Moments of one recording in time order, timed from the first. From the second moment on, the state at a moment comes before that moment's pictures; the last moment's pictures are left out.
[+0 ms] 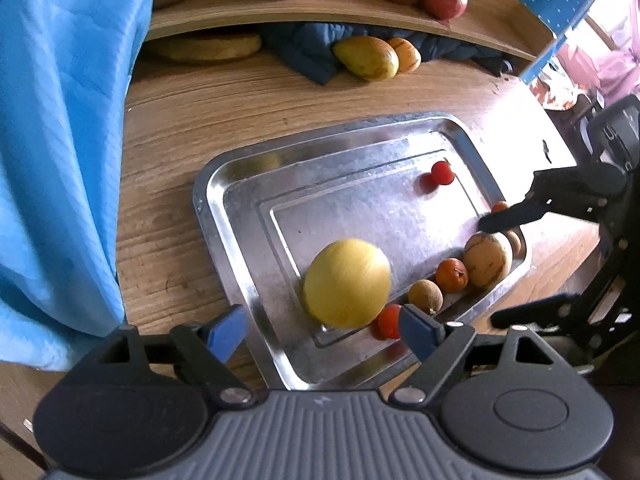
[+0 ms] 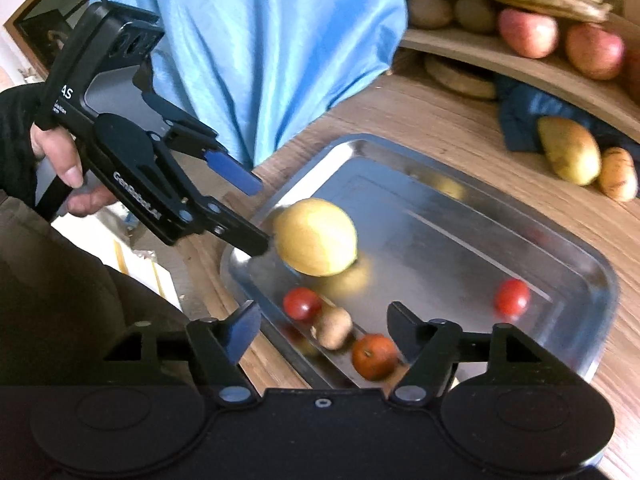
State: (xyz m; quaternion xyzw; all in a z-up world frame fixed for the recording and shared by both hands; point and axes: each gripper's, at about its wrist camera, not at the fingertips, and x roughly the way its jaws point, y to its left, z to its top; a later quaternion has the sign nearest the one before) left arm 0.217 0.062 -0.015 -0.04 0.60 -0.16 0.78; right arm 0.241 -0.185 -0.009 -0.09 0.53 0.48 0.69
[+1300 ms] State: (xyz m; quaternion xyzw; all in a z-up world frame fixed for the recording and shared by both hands) left arm 0.299 -0.001 -0.015 -0.04 0.58 -0.14 0.80; right arm 0.269 -0.286 -0.017 -0.11 0.54 0.20 0.81
